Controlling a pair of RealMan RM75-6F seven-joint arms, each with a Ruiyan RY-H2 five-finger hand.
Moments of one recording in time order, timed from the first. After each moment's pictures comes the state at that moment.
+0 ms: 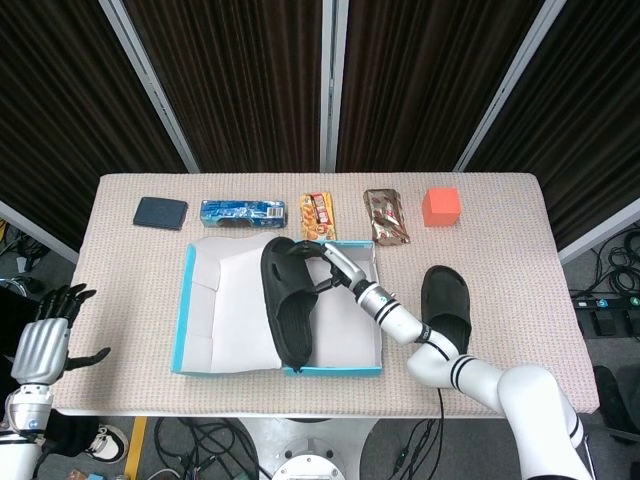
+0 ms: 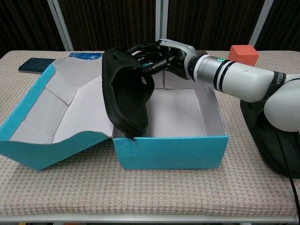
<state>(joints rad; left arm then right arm) -0.12 -1.23 -0.06 -1.58 1.39 1.39 -0.04 1.02 -1.88 0.20 -0.81 -1.49 0.76 1.33</state>
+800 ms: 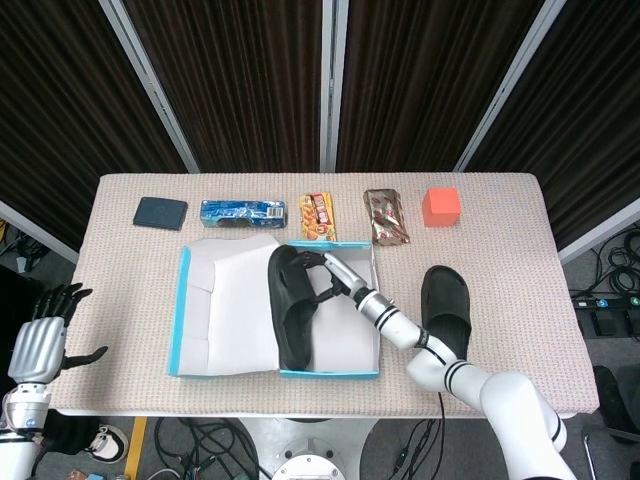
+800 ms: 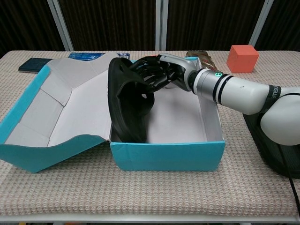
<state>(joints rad) -0.12 -1.23 -0.07 -1.57 1.37 1.38 -0.05 1.02 -1.96 0.12 -0.68 -1.53 0.78 1.33</state>
